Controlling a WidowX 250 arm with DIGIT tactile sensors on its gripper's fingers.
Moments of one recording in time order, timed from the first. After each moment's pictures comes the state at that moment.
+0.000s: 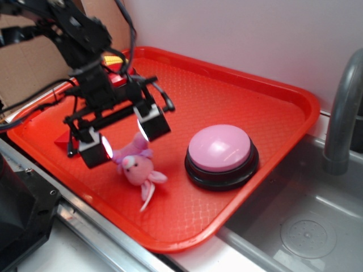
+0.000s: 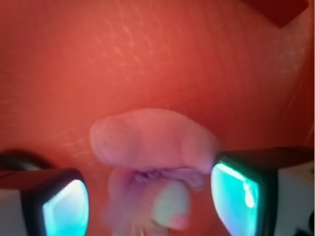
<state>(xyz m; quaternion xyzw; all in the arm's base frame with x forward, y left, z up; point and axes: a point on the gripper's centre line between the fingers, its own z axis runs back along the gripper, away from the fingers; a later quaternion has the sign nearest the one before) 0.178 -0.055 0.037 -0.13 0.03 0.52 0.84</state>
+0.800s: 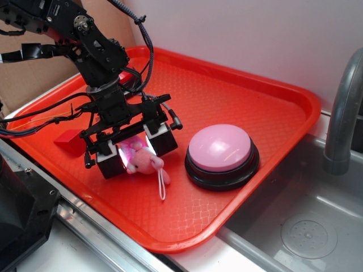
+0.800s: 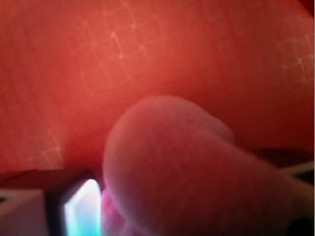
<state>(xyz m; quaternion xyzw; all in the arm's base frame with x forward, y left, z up) 0.187 -0.053 0.019 -0.12 0.02 0.54 0.83</state>
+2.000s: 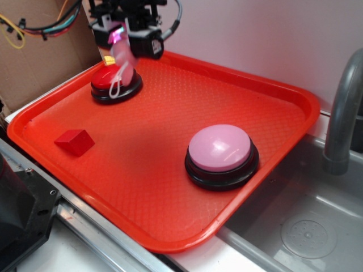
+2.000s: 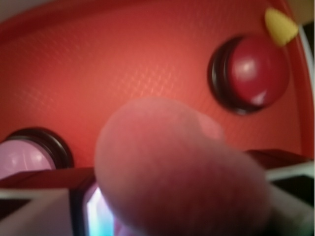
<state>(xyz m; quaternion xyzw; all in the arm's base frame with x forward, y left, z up) 0.244 -0.009 0.141 0.01 0.01 0.11 0.99</state>
